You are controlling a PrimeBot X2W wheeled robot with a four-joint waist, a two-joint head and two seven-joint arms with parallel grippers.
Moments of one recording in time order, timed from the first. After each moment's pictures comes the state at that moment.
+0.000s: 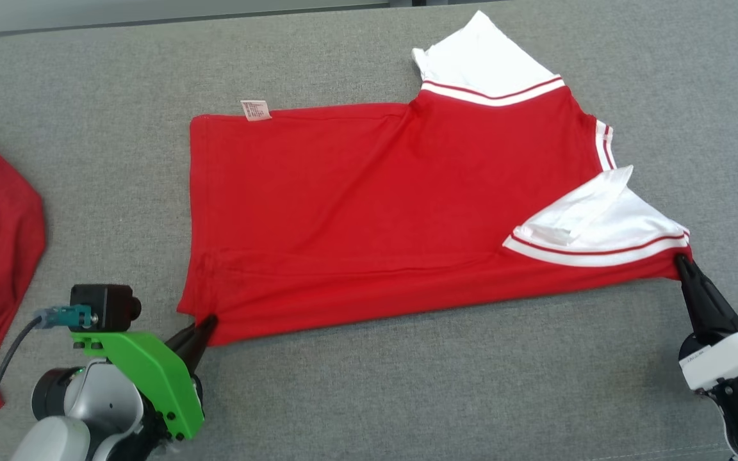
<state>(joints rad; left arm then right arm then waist) -0.09 0.33 -0.30 -0.10 -0.78 0.10 0.49 -0.02 -0.34 0.12 0.21 0.77 0.11 -0.12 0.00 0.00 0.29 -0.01</state>
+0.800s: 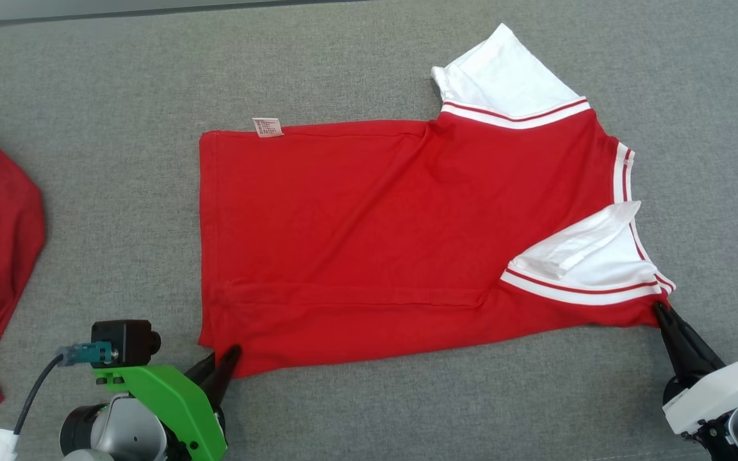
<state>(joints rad) 0.03 0.27 -0.30 -0.14 -0.78 0.11 0.46 0.12 -0.35 0.17 0.15 0.73 0.09 -0.09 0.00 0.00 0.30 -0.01</state>
